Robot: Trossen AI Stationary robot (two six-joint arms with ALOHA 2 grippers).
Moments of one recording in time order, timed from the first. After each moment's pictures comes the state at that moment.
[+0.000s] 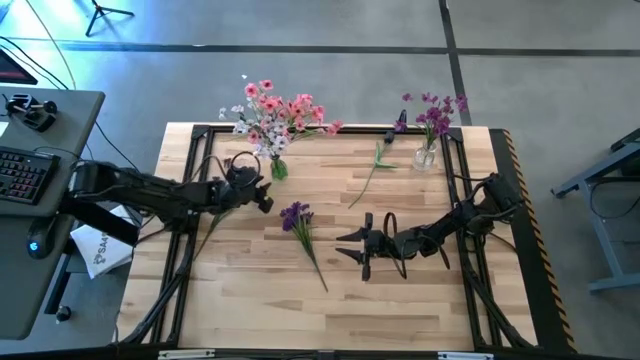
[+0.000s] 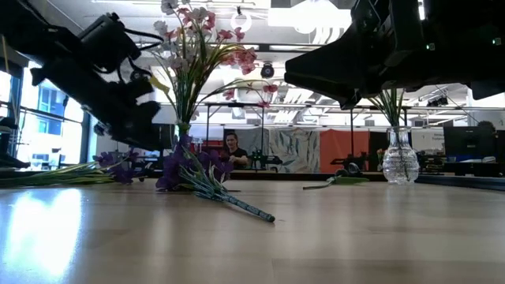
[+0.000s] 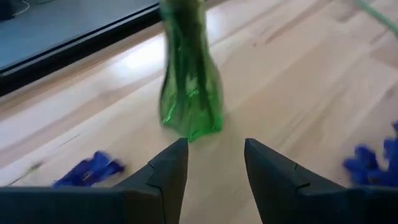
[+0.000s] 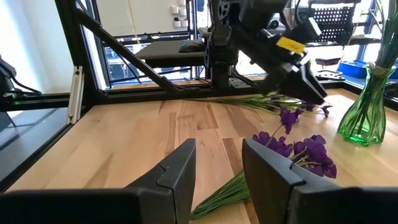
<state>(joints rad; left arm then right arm) 0.13 1.16 0.30 0.12 -0.62 -0.44 0.39 1.79 0.51 1.23 0.45 0.07</state>
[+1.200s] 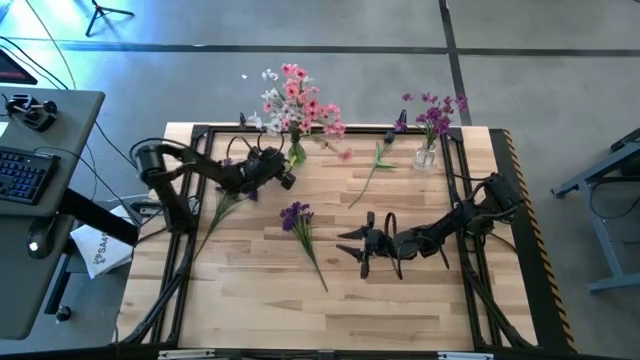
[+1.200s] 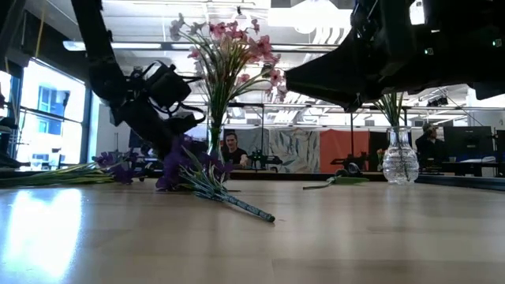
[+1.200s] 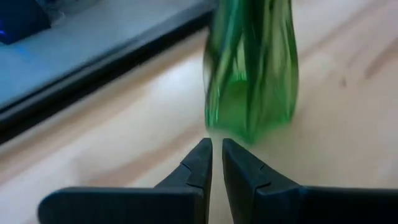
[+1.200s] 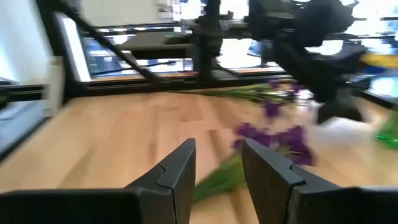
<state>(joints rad) 0.43 1.75 0.53 0.54 -0.50 -0.18 0.39 1.78 0.51 1.19 0.51 0.07</state>
